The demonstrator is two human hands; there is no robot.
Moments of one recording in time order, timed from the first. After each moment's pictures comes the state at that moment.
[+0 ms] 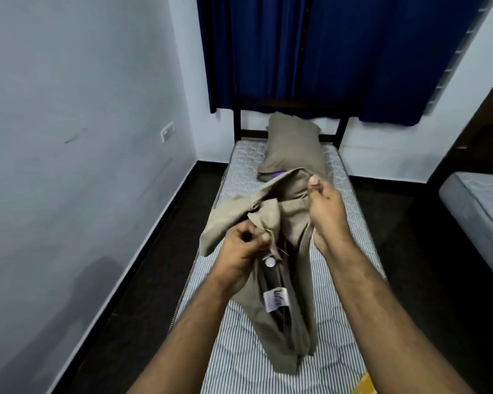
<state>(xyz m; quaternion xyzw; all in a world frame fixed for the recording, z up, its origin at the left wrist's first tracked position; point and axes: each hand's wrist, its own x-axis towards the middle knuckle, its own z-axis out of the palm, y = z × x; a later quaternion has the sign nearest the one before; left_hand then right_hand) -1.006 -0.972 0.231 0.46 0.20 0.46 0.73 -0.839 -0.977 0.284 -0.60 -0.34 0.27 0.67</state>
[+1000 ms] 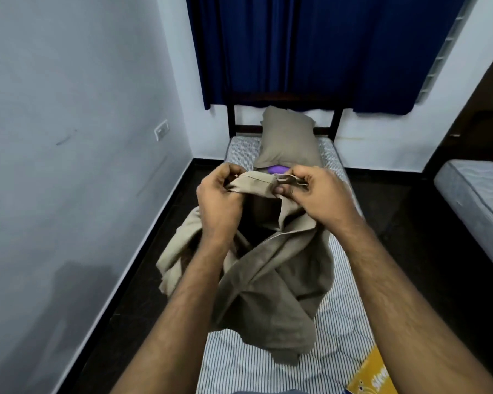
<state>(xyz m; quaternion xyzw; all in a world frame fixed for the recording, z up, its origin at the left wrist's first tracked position) -1.004 -0.943 0.310 0.64 0.38 0.57 0.35 -0.818 -1.002 0.320 -0.70 -0.61 0.03 0.36</state>
